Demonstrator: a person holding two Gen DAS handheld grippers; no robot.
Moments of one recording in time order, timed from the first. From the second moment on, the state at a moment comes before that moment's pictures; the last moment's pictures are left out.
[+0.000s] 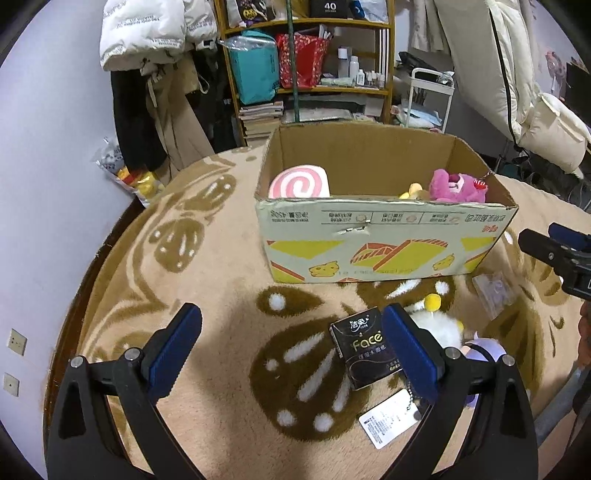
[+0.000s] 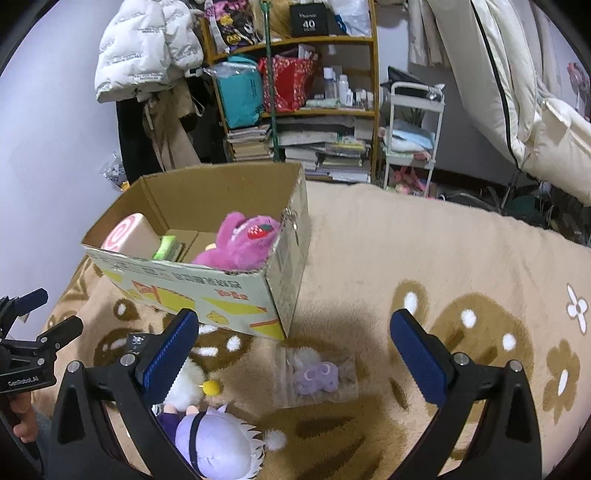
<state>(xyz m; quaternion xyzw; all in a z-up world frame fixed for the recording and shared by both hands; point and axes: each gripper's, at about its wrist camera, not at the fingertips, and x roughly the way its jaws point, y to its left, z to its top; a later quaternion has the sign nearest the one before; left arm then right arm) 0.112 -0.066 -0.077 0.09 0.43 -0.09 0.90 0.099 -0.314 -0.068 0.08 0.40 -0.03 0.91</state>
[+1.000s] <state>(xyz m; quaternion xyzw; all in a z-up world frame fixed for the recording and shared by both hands) 0.131 -0.107 -0.141 0.13 0.50 -0.13 0.85 0.149 -0.336 -0.155 0.10 0.56 -0.05 0.82</state>
